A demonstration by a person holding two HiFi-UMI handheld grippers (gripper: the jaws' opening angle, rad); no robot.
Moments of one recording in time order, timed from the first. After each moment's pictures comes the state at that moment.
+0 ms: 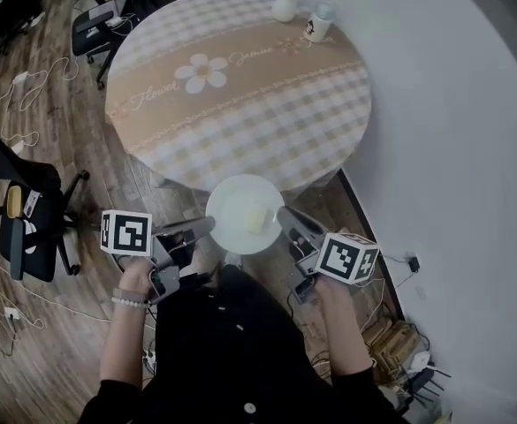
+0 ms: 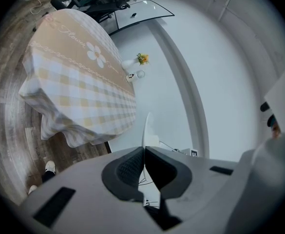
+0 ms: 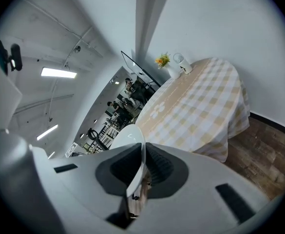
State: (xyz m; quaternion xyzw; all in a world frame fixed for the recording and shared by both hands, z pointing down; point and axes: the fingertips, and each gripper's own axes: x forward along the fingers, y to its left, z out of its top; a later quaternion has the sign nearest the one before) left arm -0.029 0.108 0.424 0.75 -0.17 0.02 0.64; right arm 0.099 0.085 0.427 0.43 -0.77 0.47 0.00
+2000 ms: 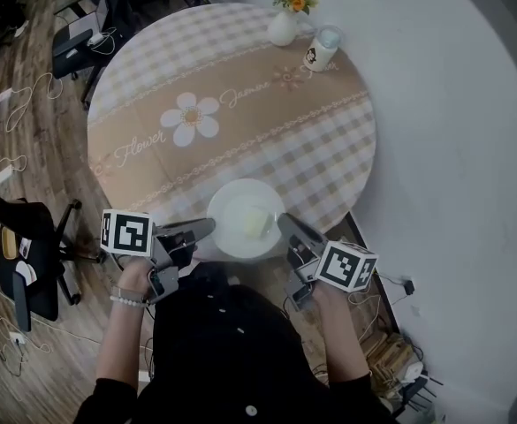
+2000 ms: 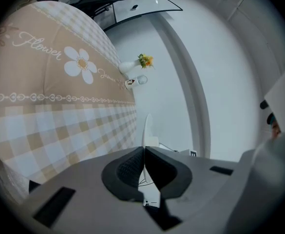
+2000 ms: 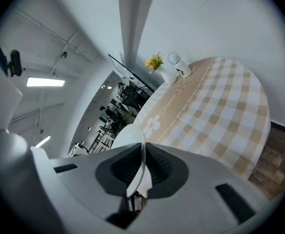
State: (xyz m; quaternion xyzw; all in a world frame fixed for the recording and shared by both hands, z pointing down) left arm -0.015 -0.076 0.423 0.74 -0.14 0.03 0.66; right arm 0.111 -0.088 0.430 0.46 -0.74 0.49 -0.01
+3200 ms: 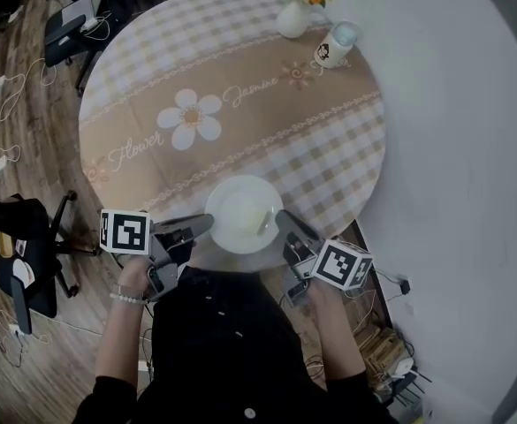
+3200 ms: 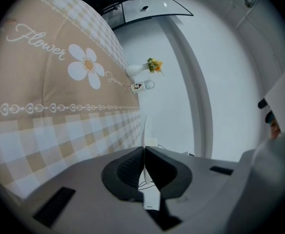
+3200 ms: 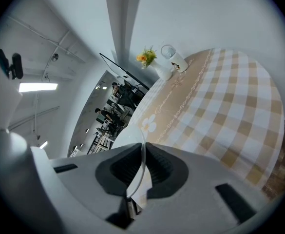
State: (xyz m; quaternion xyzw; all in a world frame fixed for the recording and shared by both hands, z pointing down) left arm -0.024 -0.127 0.455 0.71 -0.15 0.01 0.69; right arm 0.107 -0.137 0.467 0.47 -0.71 0.52 -0.01
